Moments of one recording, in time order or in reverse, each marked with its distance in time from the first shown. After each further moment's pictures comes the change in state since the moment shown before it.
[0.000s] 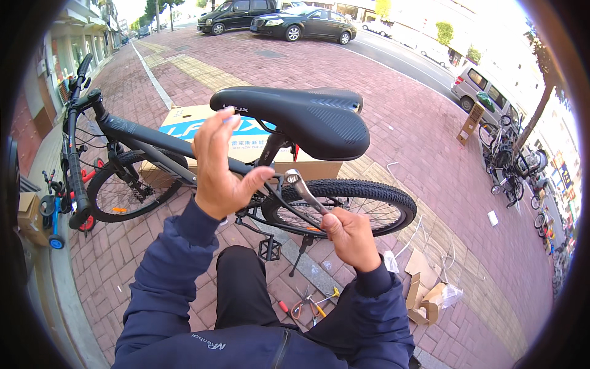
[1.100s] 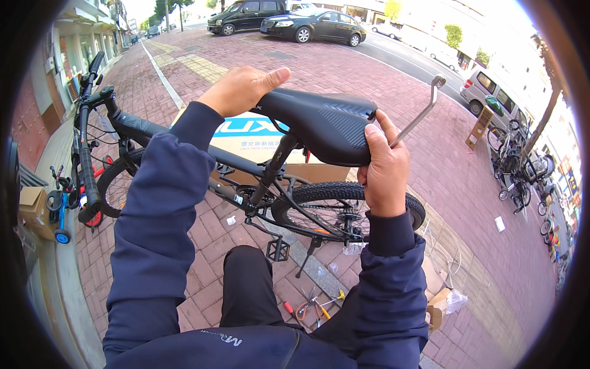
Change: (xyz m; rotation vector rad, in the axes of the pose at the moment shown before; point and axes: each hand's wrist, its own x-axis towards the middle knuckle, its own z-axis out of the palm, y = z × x) left_hand 0.129 -0.074 0.025 0.113 -0.634 -0.166; right_hand 0.091 -0.066 -0.025 0.648 0.480 -0.067
